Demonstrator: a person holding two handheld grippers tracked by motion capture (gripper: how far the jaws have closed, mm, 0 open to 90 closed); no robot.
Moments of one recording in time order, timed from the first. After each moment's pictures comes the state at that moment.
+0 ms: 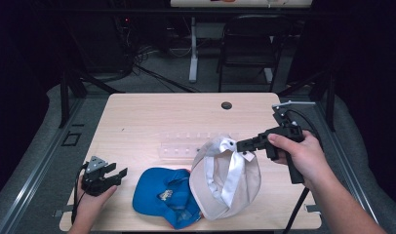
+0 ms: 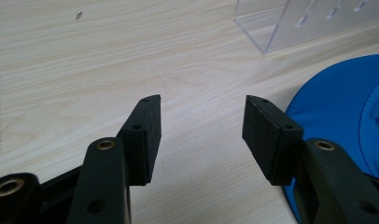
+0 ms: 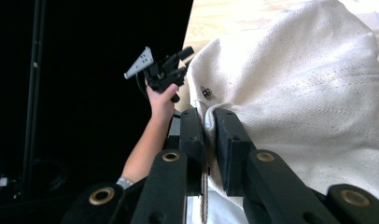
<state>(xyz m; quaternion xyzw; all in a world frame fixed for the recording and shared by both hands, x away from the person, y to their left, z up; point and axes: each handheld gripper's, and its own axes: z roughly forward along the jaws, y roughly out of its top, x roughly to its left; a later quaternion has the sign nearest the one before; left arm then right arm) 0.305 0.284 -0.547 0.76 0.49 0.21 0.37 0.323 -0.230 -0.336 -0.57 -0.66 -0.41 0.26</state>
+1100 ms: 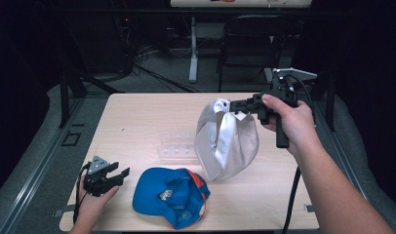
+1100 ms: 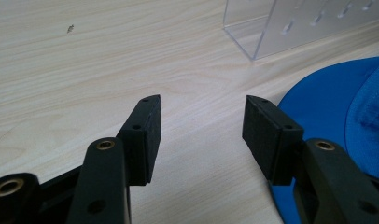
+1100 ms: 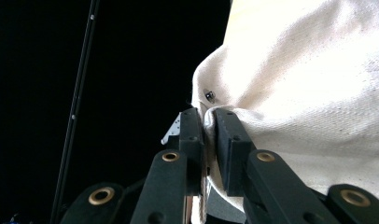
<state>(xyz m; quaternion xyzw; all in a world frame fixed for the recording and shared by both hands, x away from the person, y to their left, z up) 0.304 0.278 -0.546 0.76 0.48 0.21 0.38 0.370 -0.213 -0.290 -0.59 -0.60 -0.48 0.25</state>
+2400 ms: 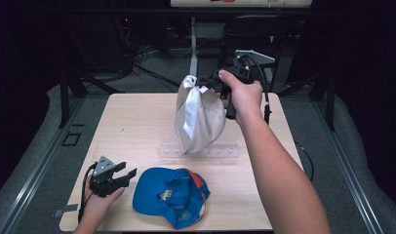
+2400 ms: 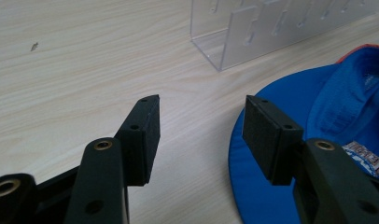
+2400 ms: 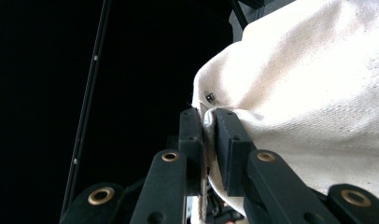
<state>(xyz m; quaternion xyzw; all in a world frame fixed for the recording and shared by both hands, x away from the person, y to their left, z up) 0.301 0.258 -0.542 0.77 0.44 0.20 0.41 0.441 -0.135 -0.296 -0.62 -0.56 -0.51 0.23</state>
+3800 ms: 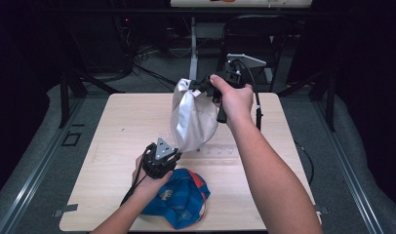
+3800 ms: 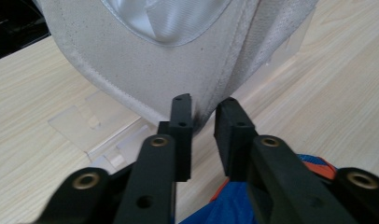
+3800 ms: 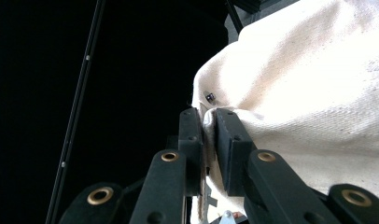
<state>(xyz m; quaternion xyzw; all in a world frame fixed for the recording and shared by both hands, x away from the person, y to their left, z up) 0.332 0.114 -0.496 0.82 0.34 0.23 0.40 0.440 -0.118 -0.306 -0.61 -0.57 -0.51 0.21</state>
